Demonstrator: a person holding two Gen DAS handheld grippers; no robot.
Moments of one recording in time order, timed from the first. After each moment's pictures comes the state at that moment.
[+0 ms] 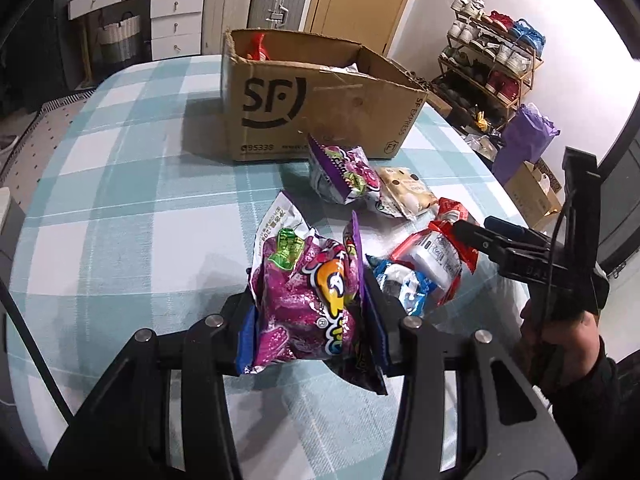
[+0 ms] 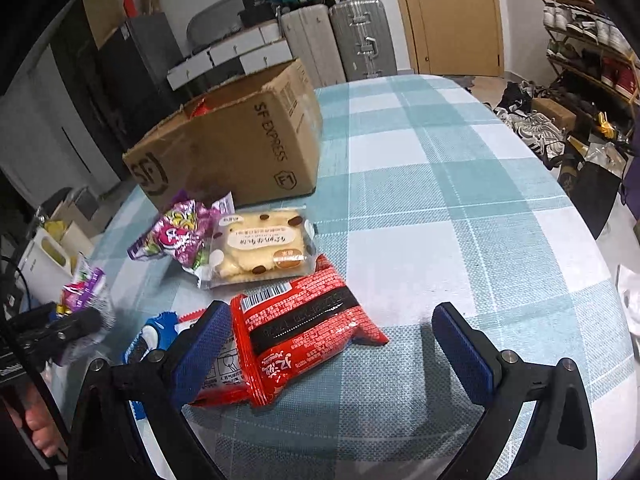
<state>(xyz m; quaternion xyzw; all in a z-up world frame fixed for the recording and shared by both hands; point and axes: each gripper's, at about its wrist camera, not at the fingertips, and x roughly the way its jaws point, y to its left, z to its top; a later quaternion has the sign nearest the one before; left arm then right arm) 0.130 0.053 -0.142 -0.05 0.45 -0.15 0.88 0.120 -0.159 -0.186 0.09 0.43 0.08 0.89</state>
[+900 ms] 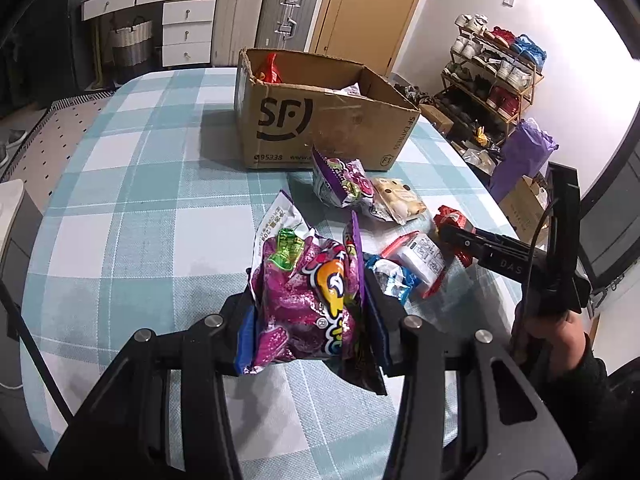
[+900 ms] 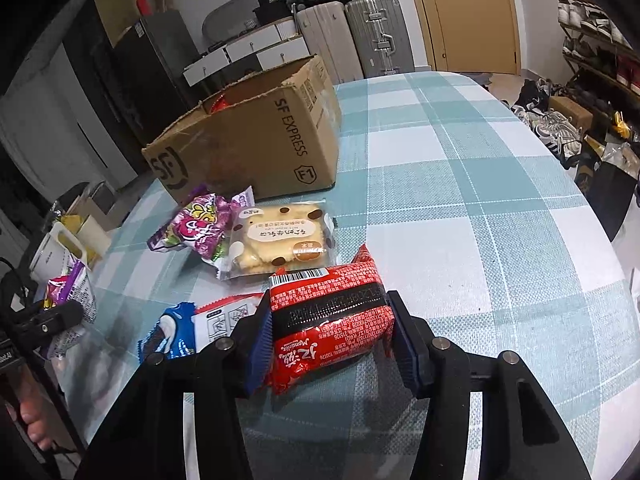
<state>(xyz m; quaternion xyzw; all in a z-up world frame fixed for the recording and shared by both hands) 0.099 0.067 -0.118 -0.07 0.43 -0.14 0.89 0.114 -0.161 -0.184 0.11 0.43 0.12 0.89</state>
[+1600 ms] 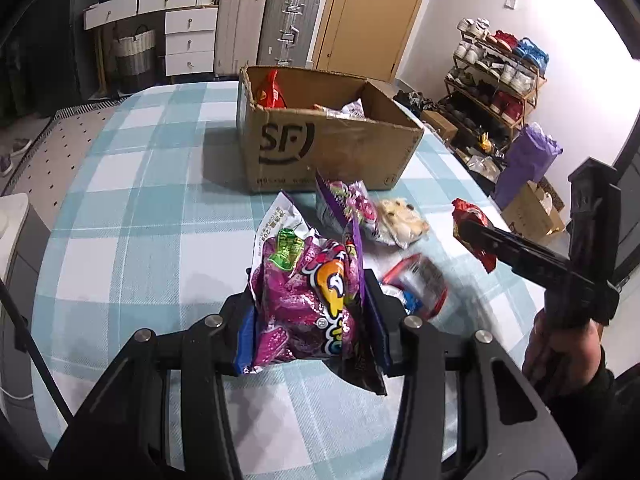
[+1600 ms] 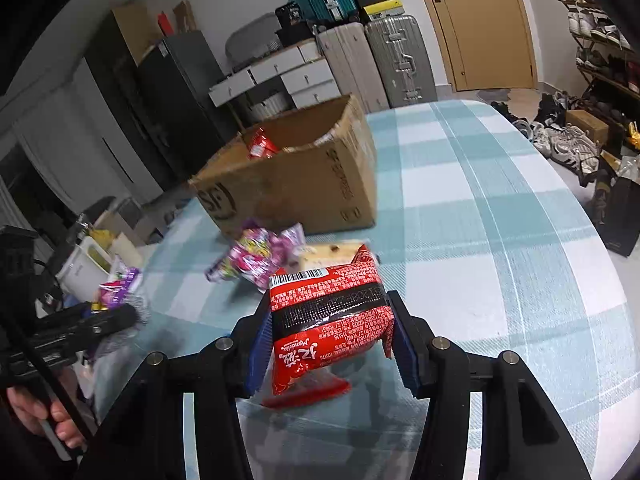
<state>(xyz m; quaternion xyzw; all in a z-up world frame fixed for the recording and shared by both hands) 0.116 0.065 -0.100 -0.06 0.42 -0.13 0.90 0.105 -0.151 -0.142 0.13 0.39 0.16 0.90</state>
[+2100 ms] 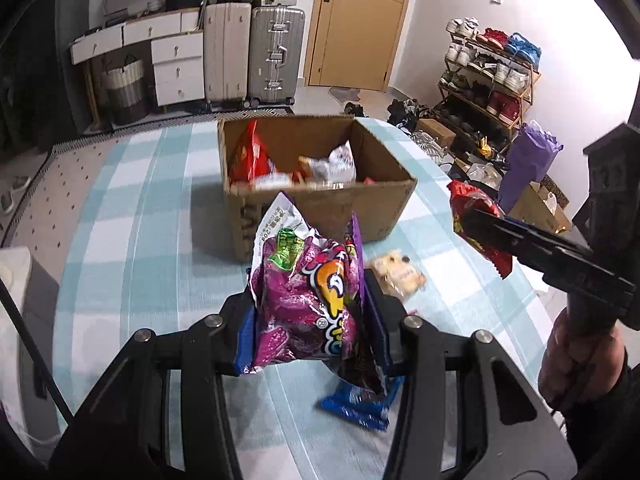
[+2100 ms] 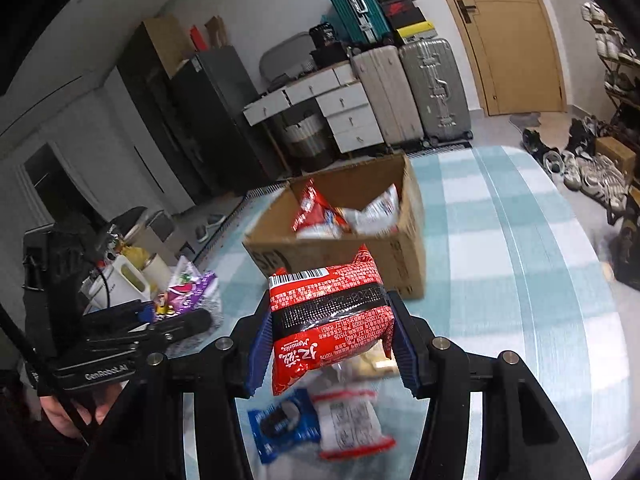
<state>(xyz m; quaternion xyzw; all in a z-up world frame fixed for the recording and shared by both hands) 0.171 0.039 -0.057 -0.02 0.39 -0.14 0.91 0.133 -0.134 -0.077 0.14 0.35 0.21 0.90</state>
